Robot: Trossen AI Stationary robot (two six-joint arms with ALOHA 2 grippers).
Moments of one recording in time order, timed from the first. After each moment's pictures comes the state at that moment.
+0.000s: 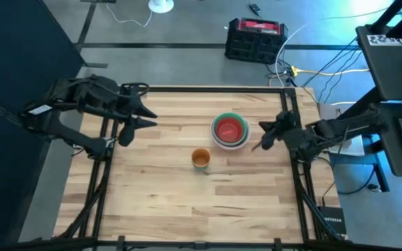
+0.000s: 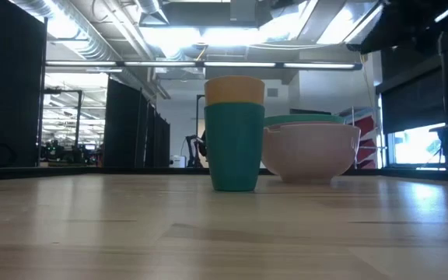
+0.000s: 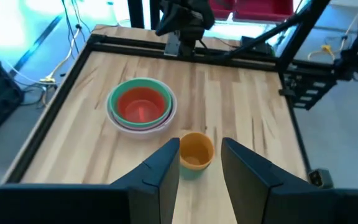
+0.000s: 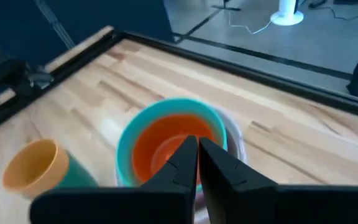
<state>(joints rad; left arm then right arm) -0.02 1.21 1.79 -1.14 -0.07 -0.09 0.24 0.70 0.73 -0.71 0.75 0.82</state>
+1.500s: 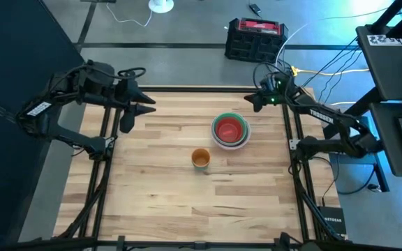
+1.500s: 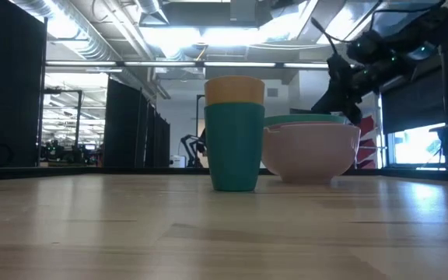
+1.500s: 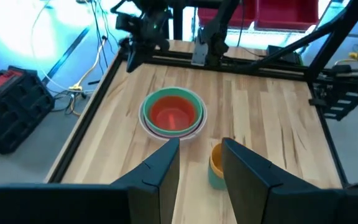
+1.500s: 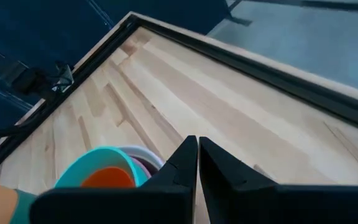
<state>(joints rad) 0.18 1.22 1.79 -1.14 0.00 0.01 -0.99 1.19 0.60 -0.05 -0.62 0.24</state>
